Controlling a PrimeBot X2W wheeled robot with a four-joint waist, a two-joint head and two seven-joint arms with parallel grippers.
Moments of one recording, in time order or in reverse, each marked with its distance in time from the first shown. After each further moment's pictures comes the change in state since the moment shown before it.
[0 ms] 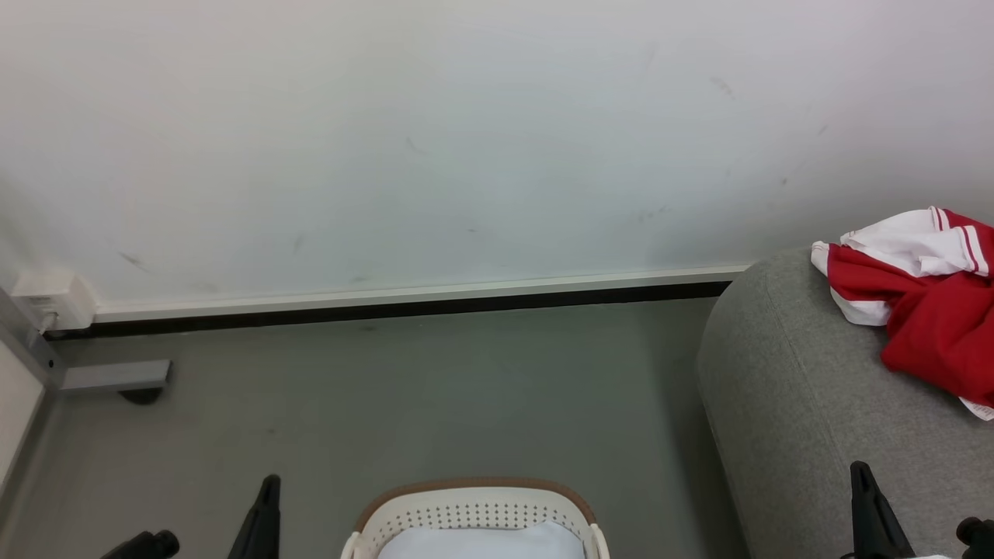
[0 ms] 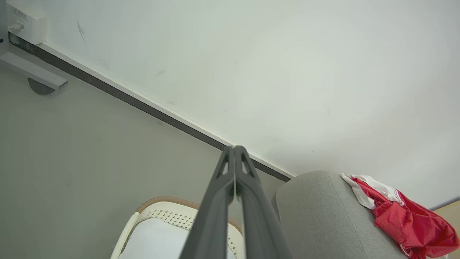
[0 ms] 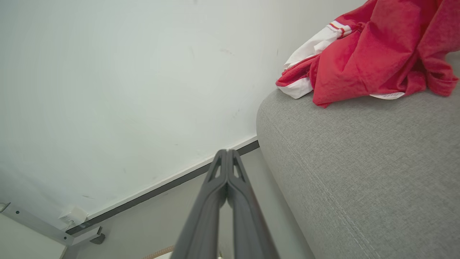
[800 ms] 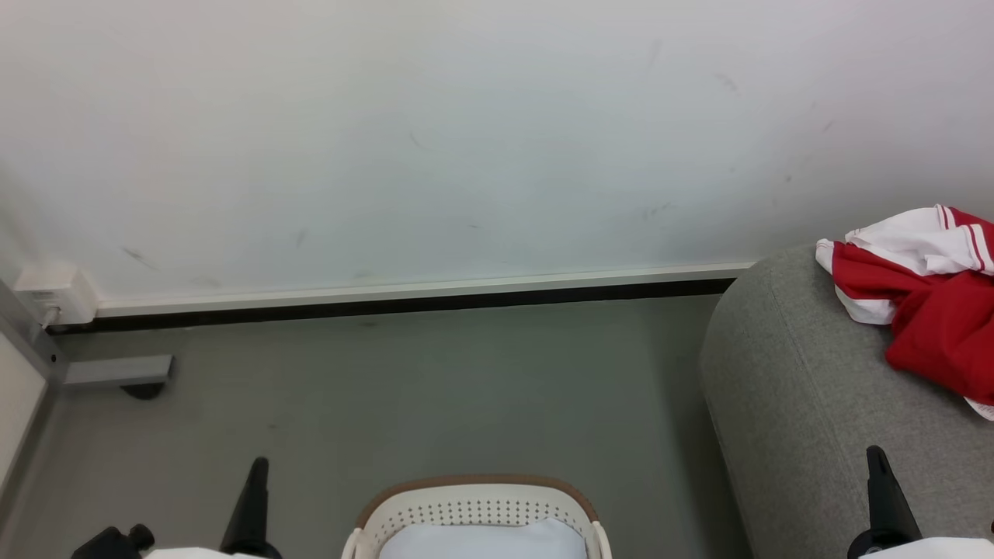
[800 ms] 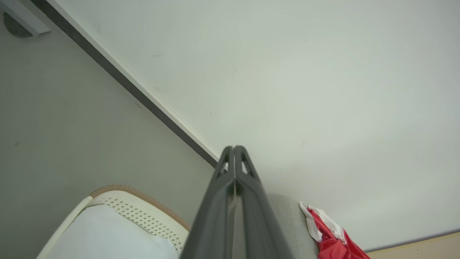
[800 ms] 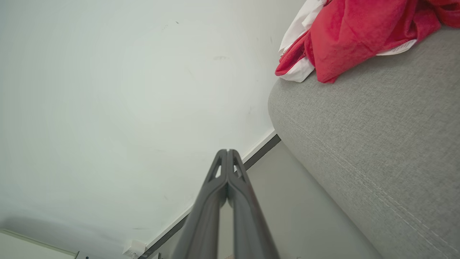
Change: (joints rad) left arm -0.034 -0.020 0.049 -0.010 -0.296 0.000 0.081; right arm -0.028 -0.001 -0.025 -0.027 0.338 0.000 0.084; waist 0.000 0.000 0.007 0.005
